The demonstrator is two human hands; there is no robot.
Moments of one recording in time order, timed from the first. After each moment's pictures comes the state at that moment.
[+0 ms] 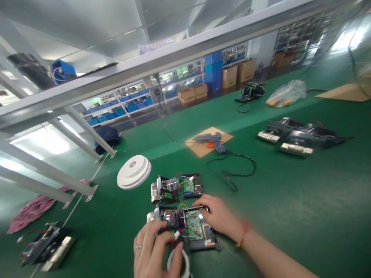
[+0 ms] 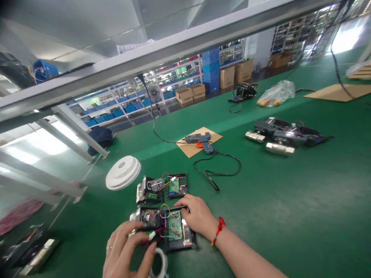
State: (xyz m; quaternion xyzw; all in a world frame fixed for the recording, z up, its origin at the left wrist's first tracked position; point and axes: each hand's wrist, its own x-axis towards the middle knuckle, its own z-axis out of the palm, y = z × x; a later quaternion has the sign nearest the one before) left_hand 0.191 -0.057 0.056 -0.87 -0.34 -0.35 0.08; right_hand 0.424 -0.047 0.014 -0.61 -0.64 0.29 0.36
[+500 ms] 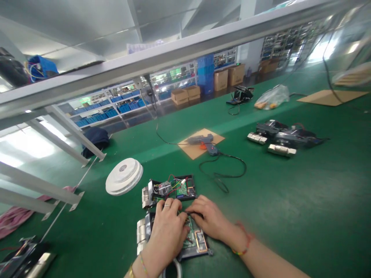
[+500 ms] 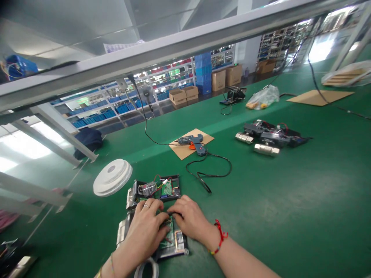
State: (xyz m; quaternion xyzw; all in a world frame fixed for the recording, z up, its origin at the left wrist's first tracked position) left_hand 0.257 -0.001 0.059 -0.95 -0.31 -0.05 0.02; right_hand 0.429 -0.048 -0.014 -0.57 -0.70 0.21 0.37
